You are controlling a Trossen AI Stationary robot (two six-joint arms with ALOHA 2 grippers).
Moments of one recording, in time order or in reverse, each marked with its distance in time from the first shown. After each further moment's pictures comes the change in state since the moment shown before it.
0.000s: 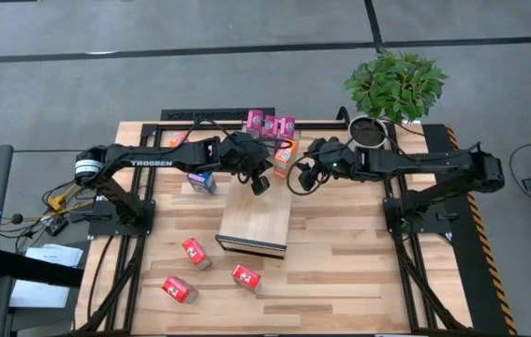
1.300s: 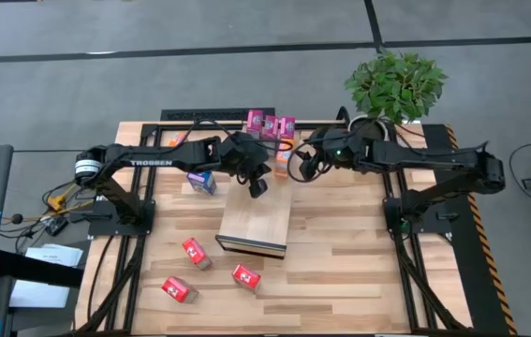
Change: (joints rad) left arm 0.000 -0.002 0.012 -0.060 0.067 -0.017; right arm -0.052 -0.011 0.091 -0.026 -0.001 -0.118
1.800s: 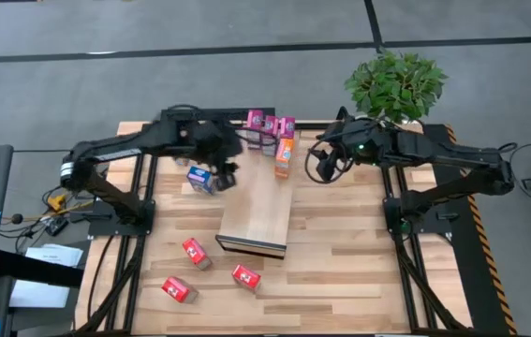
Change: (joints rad) left arm -0.003 -0.115 0.320 -0.711 -0.083 0.118; right arm 0.071 -0.095 0.229 -0.356 0.001 -0.053
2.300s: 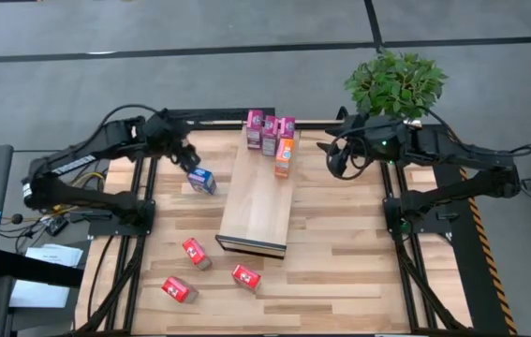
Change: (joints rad) left arm 0.181 -0.395 -0.317 -0.068 -0.221 -0.223; right arm 0.006 -0.102 0.019 0.003 0.005 0.001
